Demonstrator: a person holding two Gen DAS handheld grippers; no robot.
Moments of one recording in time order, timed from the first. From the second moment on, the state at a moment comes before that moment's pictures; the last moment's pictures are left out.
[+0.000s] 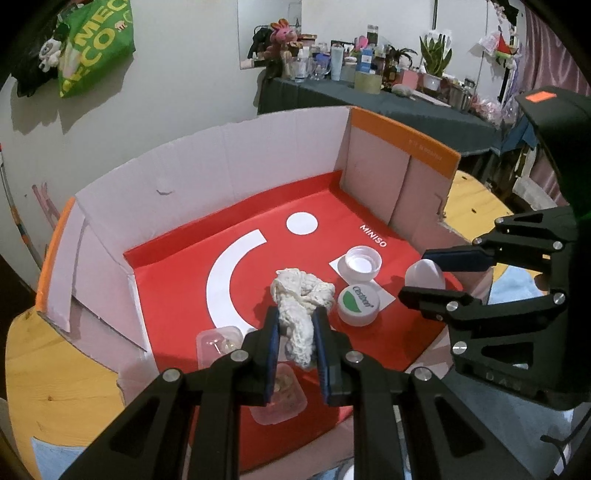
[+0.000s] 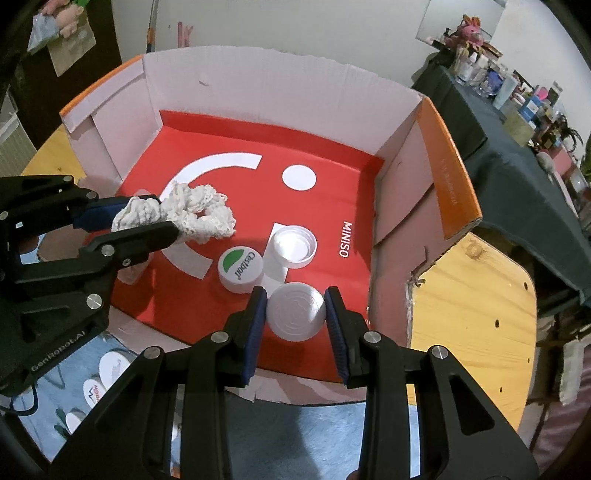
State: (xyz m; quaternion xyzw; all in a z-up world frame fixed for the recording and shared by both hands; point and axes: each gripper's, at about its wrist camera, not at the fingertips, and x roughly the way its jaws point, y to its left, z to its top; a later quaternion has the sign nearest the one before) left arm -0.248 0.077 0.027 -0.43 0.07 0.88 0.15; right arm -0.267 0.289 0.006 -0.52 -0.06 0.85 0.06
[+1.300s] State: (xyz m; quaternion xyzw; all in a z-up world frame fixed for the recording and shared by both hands) left arm -0.262 0.080 0.010 -0.47 0.08 0.87 0.14; right arm -0.274 0.282 -0.013 -0.55 -0.06 0.83 0.06
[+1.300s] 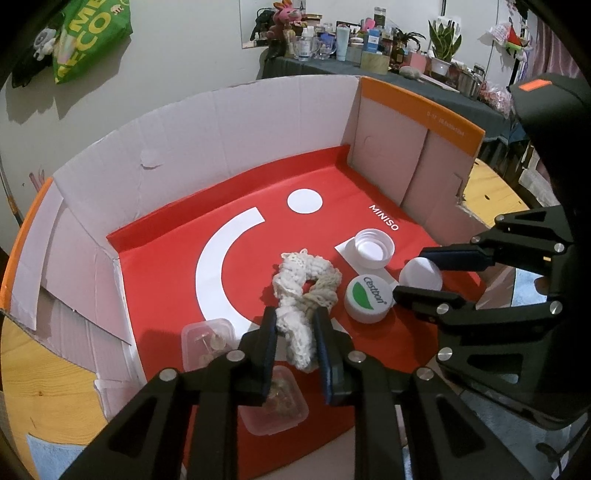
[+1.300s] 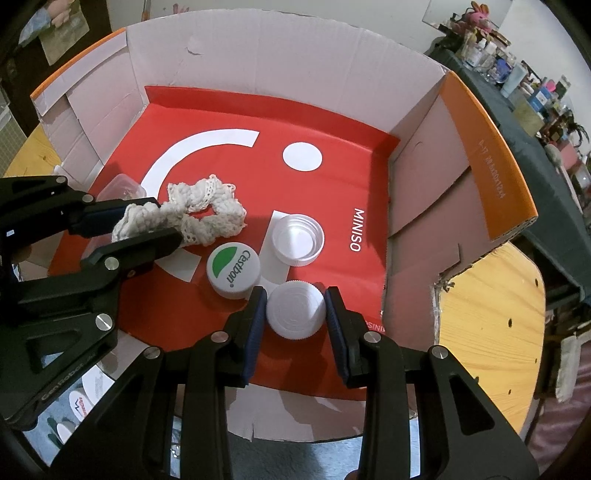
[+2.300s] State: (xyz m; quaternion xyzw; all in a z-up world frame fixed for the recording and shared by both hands) left arm -0.259 0.076 0.013 -0.47 0.08 0.87 0.14; right arm -0.276 0.291 -0.014 -0.55 -0.06 0.83 0.07
